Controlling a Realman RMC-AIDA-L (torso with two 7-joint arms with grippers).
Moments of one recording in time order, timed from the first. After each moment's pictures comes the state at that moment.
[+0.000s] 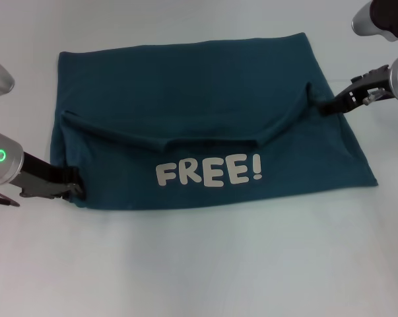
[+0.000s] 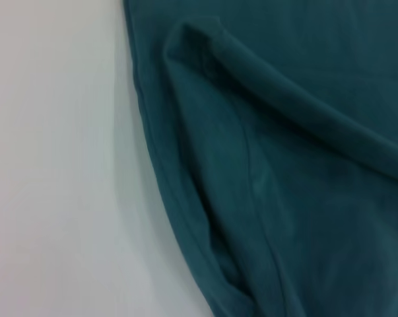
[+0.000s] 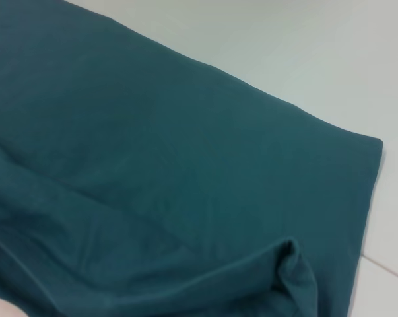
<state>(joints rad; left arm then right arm) -0.76 -2.09 0.75 0.86 2.83 1.31 -2.81 0.75 2.09 -1.09 -1.04 -2.77 -0.98 2.42</state>
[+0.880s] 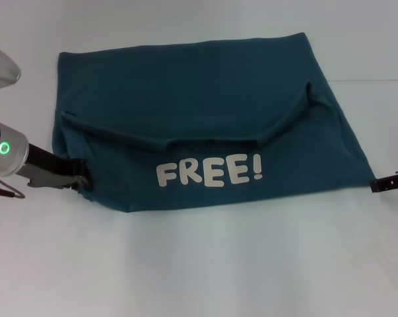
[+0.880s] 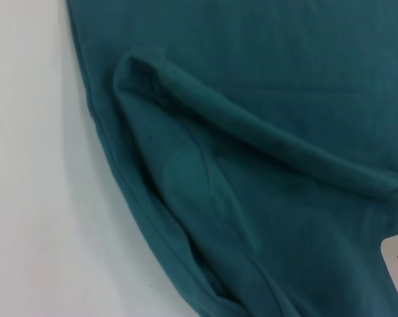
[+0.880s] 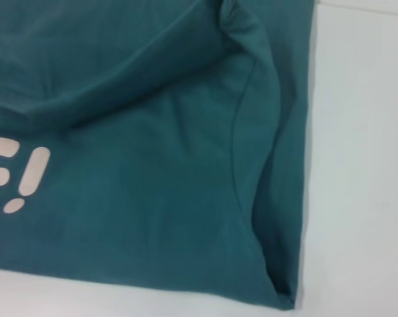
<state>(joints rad) -0.77 -2.08 0.75 0.86 2.78 1.32 -2.75 0.48 2.09 -1.02 -1.25 -2.72 -1.29 2.59</state>
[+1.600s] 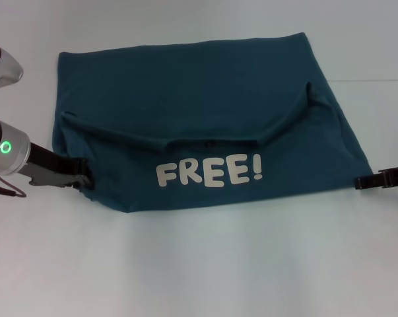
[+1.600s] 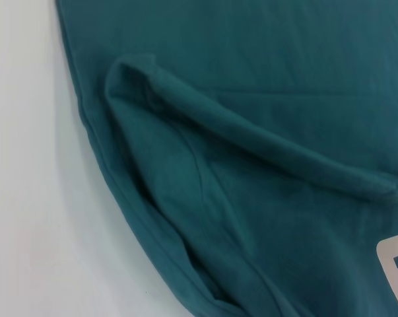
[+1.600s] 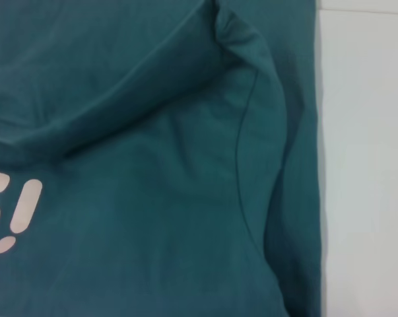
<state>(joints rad) -0.78 -2.08 0.75 0.85 2.78 1.31 -2.73 0.51 2.09 -1.03 -1.08 -2.66 -1.12 2.57</state>
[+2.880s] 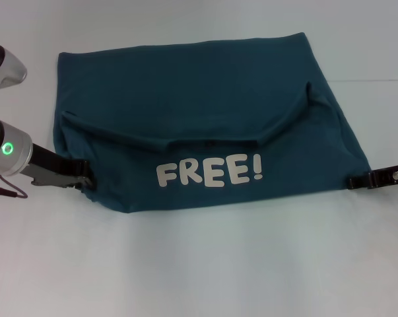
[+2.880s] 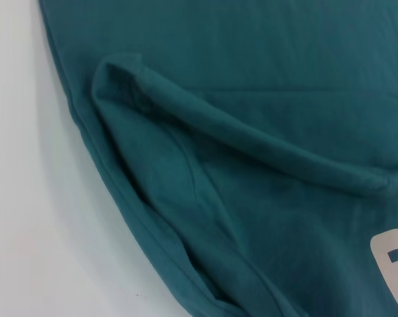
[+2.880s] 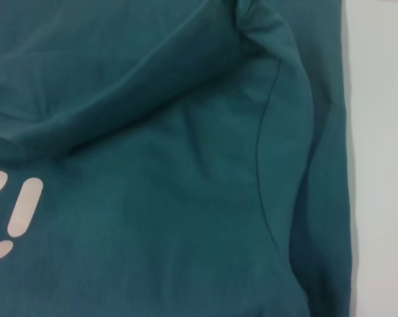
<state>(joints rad) -0.78 -2.08 0.75 0.85 2.78 1.32 -2.71 0.57 2.09 -1.02 -0.93 -2.66 -1.02 2.54</state>
